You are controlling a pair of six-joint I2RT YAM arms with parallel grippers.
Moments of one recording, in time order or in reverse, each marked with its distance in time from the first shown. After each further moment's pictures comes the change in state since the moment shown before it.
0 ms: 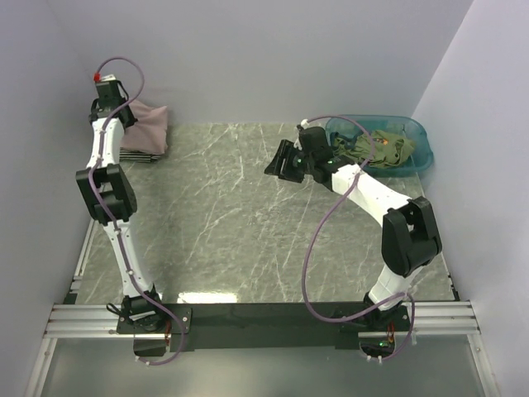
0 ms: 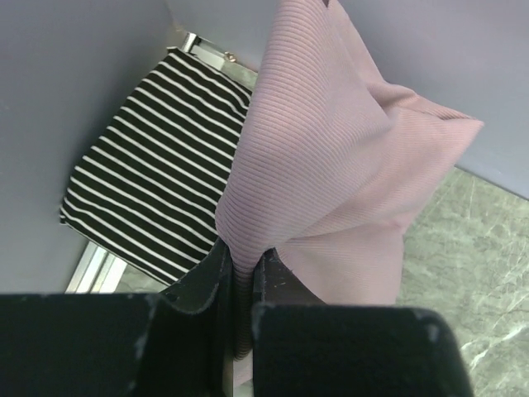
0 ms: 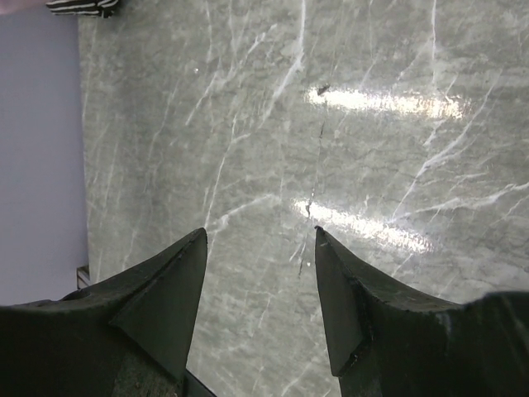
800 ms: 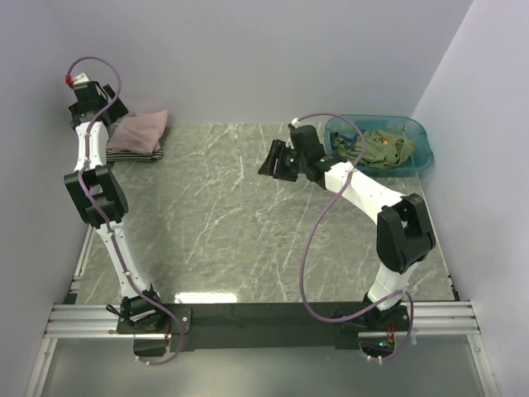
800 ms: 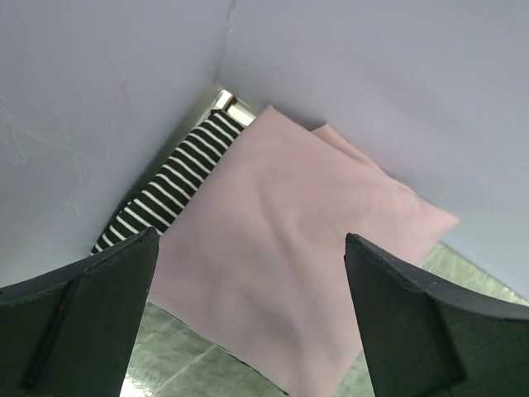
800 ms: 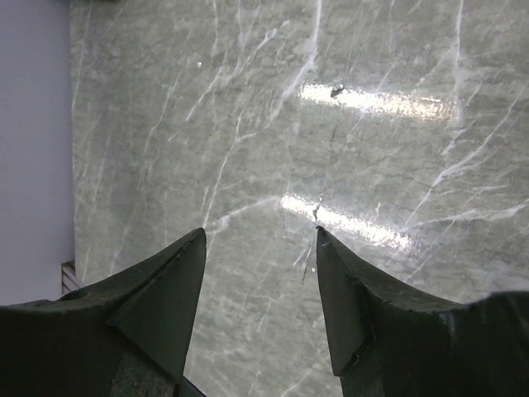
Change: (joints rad) left arm 0.104 -0.004 -0.022 0.137 0.075 -0.130; right arm 0.044 0.047 0.064 -0.031 0.027 -0.029
